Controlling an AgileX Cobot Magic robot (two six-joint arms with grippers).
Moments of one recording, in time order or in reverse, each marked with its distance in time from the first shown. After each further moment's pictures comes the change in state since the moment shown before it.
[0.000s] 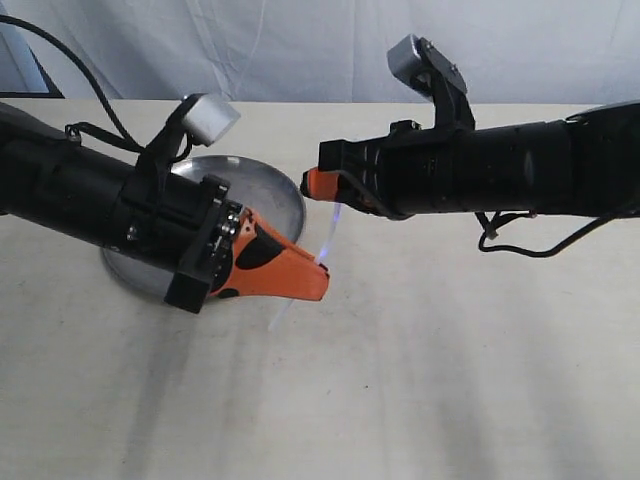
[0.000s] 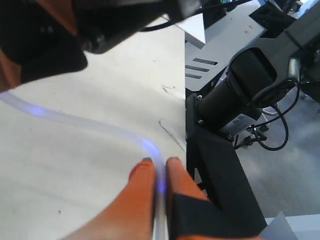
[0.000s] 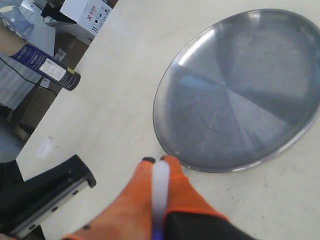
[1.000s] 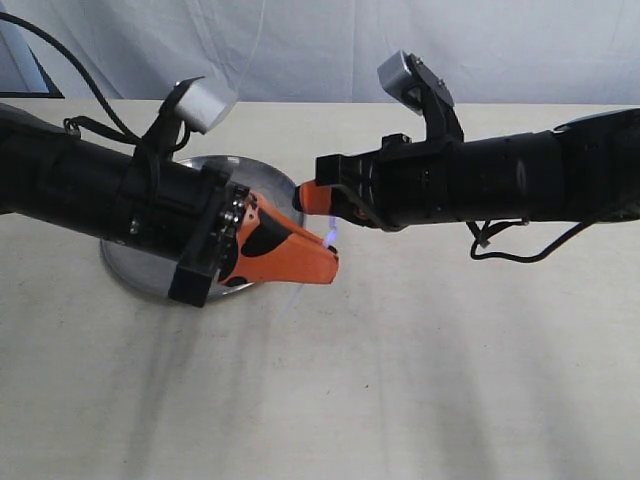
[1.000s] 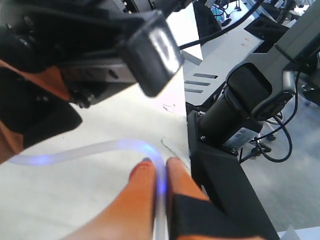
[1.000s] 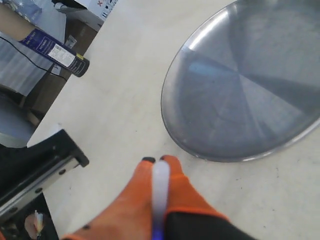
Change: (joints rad) left arm -0.002 0.000 0.000 -0.069 -0.008 0.091; right arm -0.006 0.041 0.000 -0.006 0.070 -0.019
